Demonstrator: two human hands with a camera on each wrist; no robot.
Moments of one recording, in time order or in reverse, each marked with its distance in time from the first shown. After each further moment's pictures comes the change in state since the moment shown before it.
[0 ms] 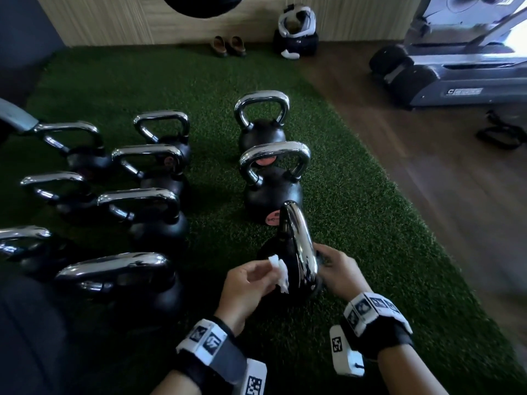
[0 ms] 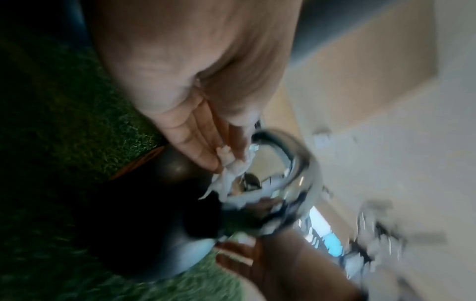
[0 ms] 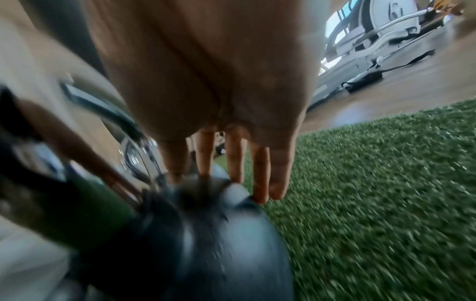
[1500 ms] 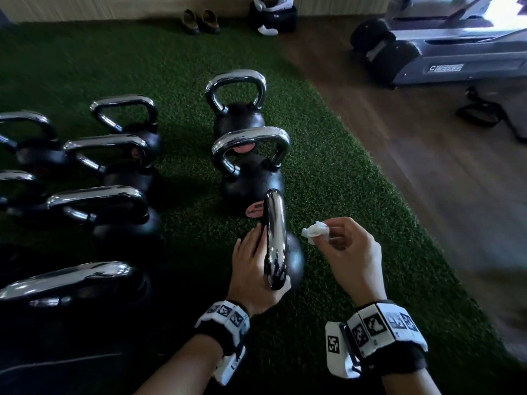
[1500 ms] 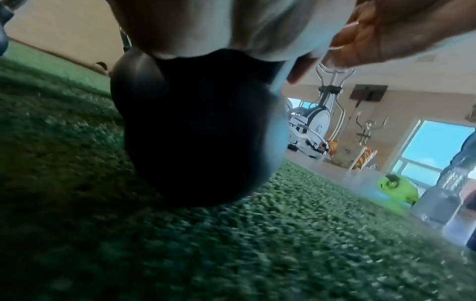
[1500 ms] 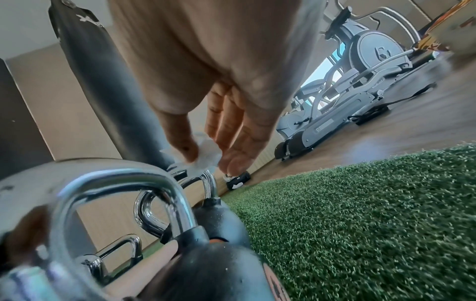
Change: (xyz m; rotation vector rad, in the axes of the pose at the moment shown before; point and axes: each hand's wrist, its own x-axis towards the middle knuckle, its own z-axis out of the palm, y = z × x) left_hand 0.056 -0.041 0.032 0.849 -0.050 0.787; right_hand -0.028 -0.026 -0.037 0.247 0.509 -0.064
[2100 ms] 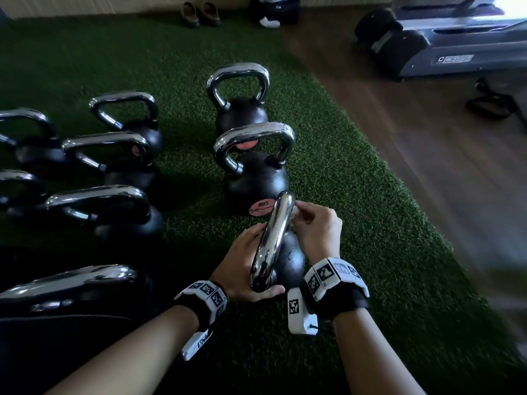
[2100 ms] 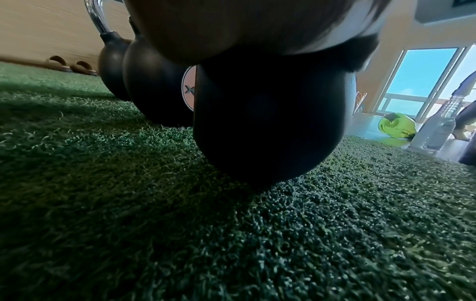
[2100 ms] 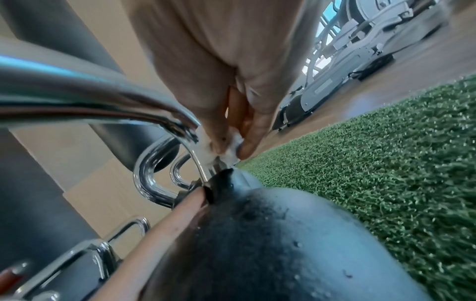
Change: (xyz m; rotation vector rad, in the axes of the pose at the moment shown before) left_hand 0.019 -0.022 -0.048 -0.156 -0.244 0.148; right_hand 0.043 0.004 0.079 -0.087 -0.026 -0.013
